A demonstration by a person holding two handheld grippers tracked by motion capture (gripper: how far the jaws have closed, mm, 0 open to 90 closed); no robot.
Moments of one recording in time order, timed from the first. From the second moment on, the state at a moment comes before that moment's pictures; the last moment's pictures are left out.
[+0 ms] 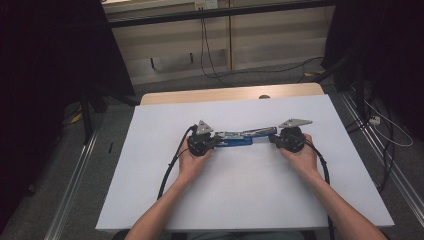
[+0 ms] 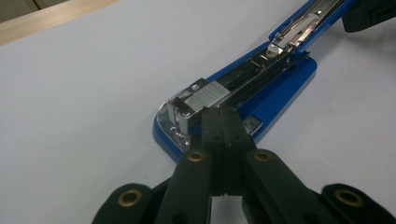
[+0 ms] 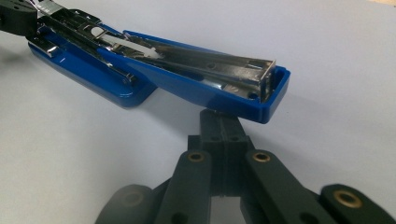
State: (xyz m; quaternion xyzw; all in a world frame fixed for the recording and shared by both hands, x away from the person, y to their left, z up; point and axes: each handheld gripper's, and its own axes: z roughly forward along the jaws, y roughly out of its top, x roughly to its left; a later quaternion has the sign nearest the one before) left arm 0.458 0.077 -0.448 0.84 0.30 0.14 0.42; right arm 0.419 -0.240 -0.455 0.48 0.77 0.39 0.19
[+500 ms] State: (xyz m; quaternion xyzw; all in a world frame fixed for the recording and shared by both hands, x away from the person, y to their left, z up) left arm 0.458 0.077 -0.448 0.84 0.30 0.14 0.43; right arm 0.420 -0.239 -0.454 0.47 0.76 0.41 0.20
